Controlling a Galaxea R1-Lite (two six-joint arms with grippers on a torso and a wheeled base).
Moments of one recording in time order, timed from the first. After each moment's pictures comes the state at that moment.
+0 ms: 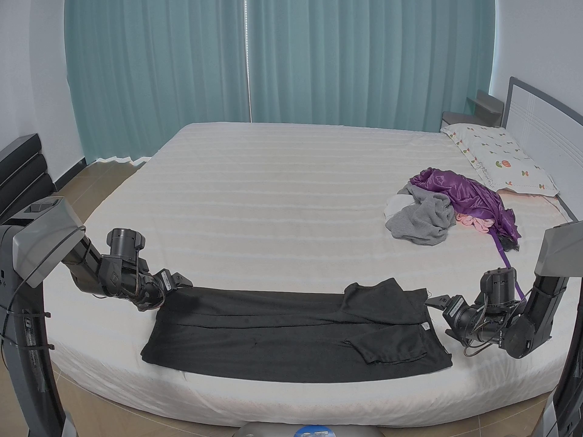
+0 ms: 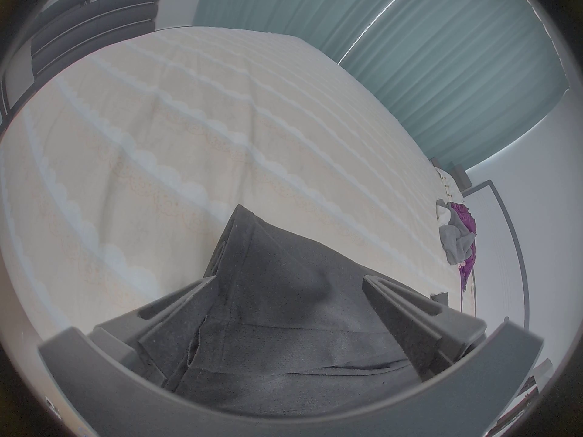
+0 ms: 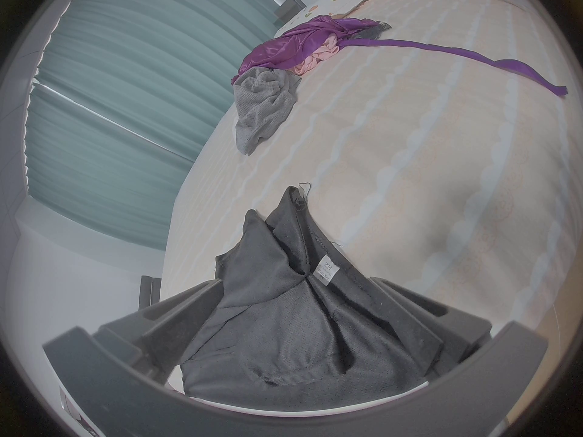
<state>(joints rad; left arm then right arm) 0.03 2.33 -1.08 -0.36 -0.28 -0.51 0.13 2.19 -0.37 -1.11 0.11 0.95</state>
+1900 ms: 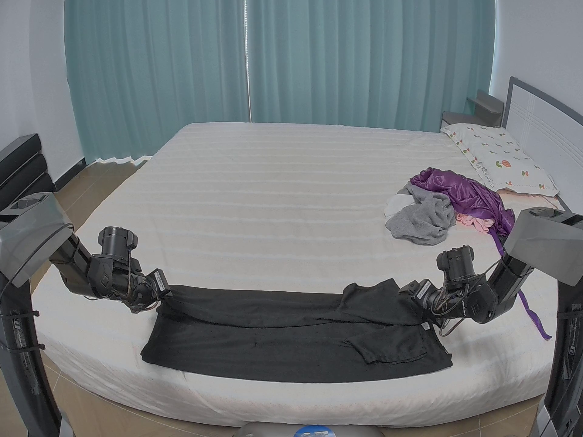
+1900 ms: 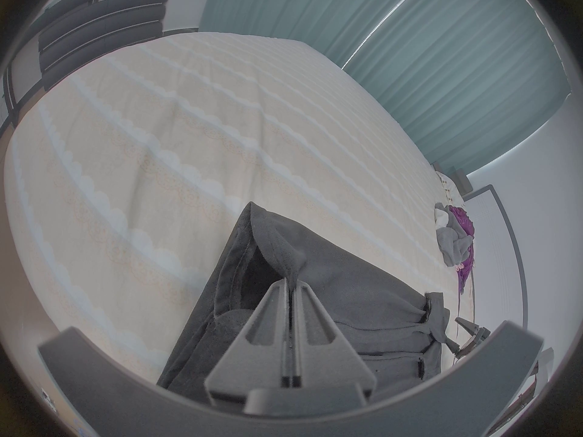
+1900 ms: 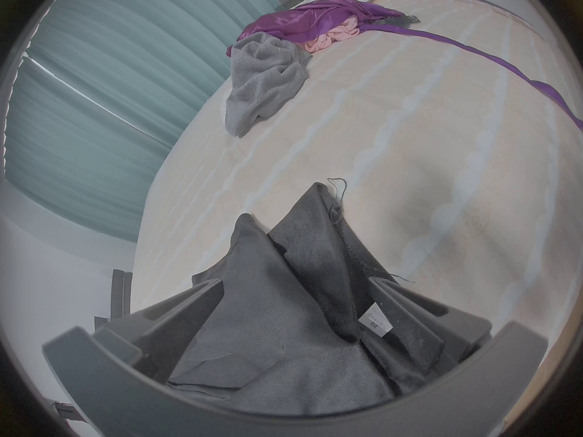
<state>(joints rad) 0.03 2.24 -0.98 -0.36 -0.26 -0.53 0.22 2.32 -0.84 -0.65 -0.01 0.94</state>
